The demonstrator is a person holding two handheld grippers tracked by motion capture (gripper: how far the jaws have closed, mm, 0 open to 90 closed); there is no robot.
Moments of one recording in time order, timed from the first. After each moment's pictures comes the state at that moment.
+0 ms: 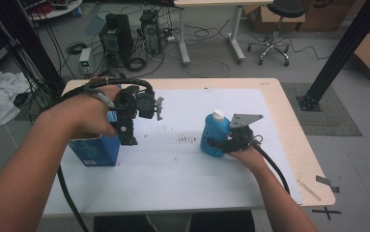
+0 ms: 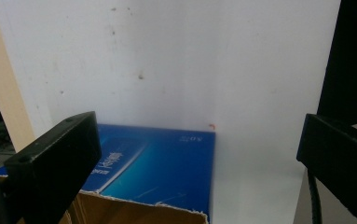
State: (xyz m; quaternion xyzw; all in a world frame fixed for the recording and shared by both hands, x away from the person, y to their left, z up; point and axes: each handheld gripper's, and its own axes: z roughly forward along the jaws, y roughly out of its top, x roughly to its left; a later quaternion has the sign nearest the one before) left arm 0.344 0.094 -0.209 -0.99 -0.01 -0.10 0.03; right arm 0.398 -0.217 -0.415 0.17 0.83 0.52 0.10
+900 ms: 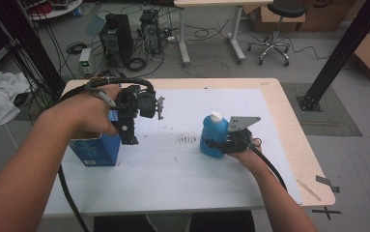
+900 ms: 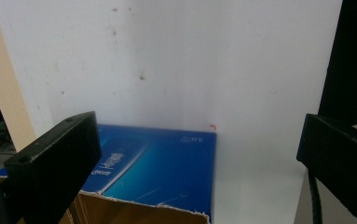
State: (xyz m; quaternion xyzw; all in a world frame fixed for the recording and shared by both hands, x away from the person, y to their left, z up) left arm 0.345 0.091 -0.208 -0.99 -0.01 -0.10 0.03; right arm 0.391 -0.211 -0.412 0.13 0.85 0.50 0.11
